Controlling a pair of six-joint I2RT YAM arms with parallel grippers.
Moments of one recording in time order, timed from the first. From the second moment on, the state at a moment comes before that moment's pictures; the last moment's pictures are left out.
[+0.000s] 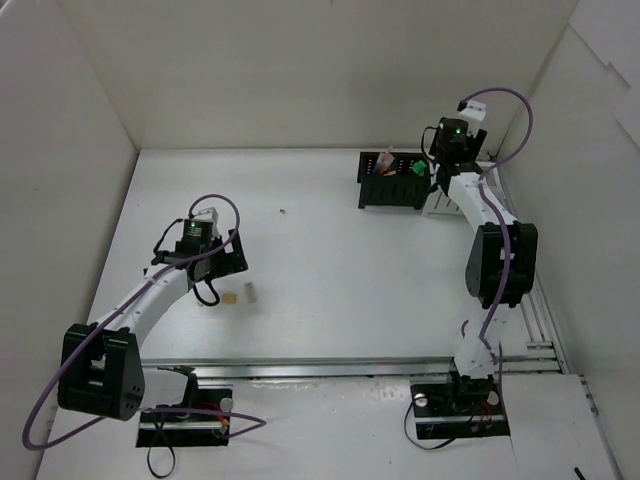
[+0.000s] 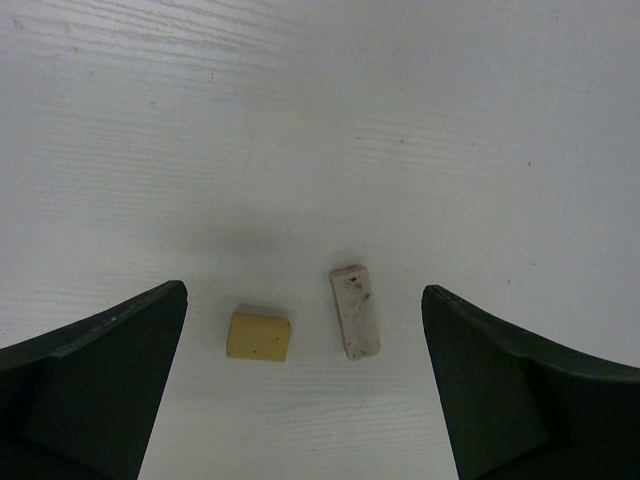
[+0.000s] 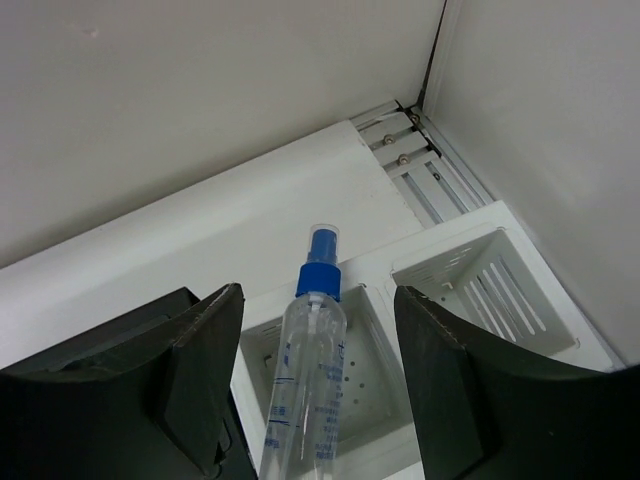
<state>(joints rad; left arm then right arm) -0.19 1.30 0.81 -0.40 0.02 -0.41 0.03 2.00 1.63 0.02 0.50 0.17</state>
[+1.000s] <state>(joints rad) -0.19 1.21 0.79 -0.40 0.02 -0.41 -0.04 2.03 1.58 -0.05 0.32 0.42</state>
